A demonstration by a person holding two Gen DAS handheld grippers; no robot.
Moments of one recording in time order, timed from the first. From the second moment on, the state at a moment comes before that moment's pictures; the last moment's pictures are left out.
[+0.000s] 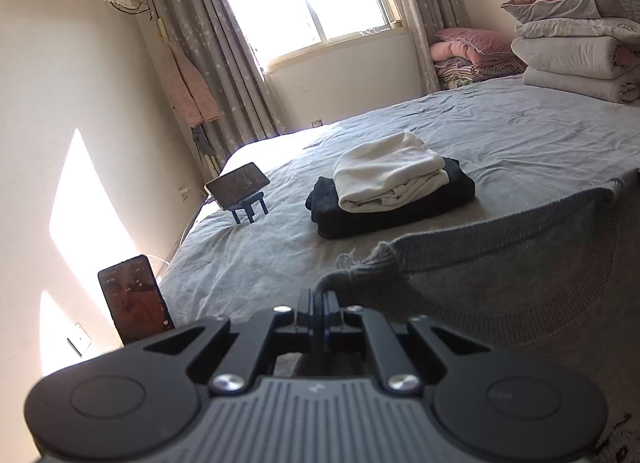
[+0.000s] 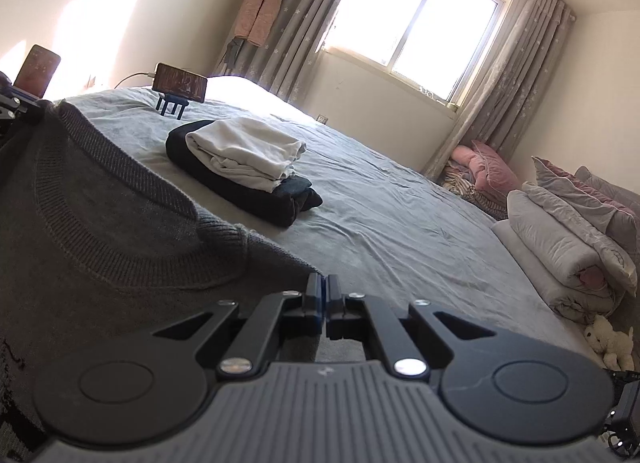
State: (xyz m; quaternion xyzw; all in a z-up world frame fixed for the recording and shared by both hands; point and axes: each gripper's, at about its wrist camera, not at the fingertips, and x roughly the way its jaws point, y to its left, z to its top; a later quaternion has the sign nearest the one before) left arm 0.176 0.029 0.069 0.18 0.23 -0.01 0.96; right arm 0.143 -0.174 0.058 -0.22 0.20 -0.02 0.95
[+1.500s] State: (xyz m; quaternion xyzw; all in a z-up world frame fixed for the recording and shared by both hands) left arm 0.352 0.003 -0.013 0.14 0.32 0.02 0.94; right arm 0.302 -0.180 -0.010 -0.17 0.33 -0.05 0.93
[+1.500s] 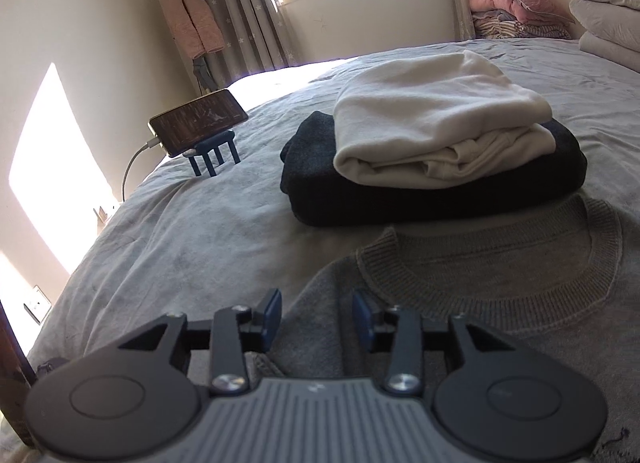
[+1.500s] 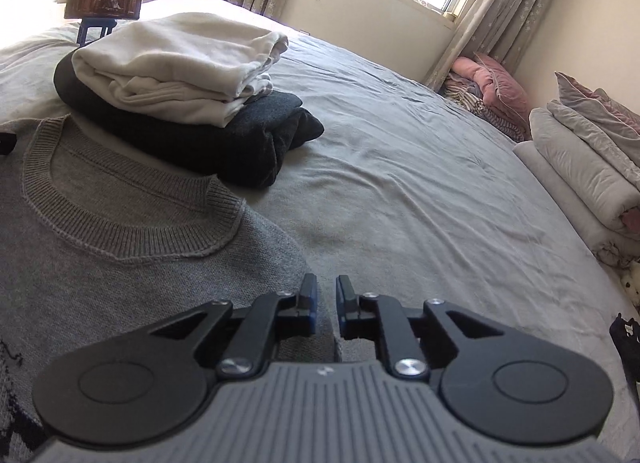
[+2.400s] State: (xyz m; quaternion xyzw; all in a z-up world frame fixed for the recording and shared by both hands) left arm 0.182 -0.003 0.035 0.12 0.36 0.00 0.93; right arm 0.157 -0.161 0.050 -0.15 0.33 -0.02 0.93
